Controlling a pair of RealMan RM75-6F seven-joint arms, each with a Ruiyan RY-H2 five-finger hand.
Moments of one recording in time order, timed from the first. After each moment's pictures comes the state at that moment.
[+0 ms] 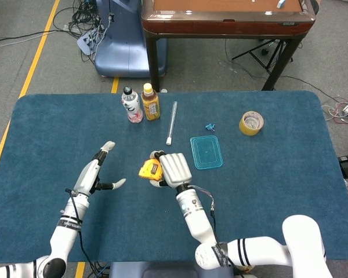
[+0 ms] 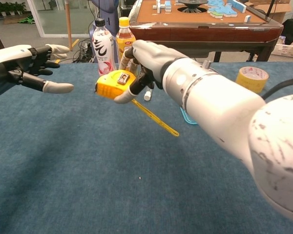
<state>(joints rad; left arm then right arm) -0.50 -1.47 -0.31 -1.83 1.01 1.14 -0.03 0.95 -1.91 0.41 -1.64 -0.73 1.26 -0.79</state>
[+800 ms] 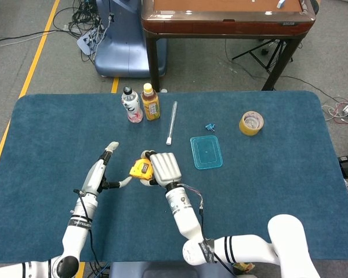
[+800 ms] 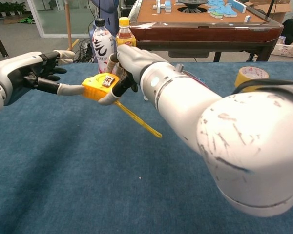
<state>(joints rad) -0.52 -1.57 -0.33 -1.80 0.93 1.18 0.00 1.03 -1.99 0.46 -1.53 -0.68 1.22 -0.77</state>
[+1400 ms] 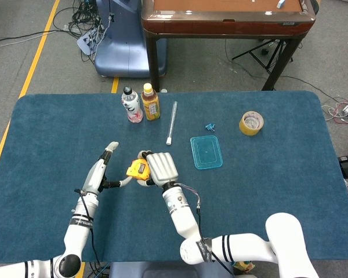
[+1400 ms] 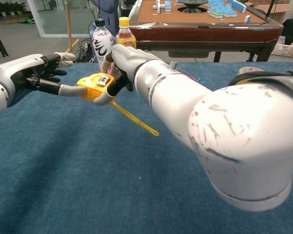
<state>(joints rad) -0.53 -1.59 -0.34 -1.78 0.91 1.18 0.00 1.06 -1.99 0.47 -1.53 -0.65 1.21 -0.77</state>
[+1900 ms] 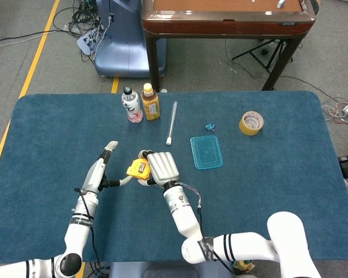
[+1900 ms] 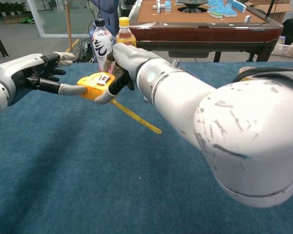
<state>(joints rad) -0.53 -1.59 -0.34 -1.77 0.90 1.19 0.02 1.06 -1.97 0.46 -1.54 -0.65 1.21 -0.76</state>
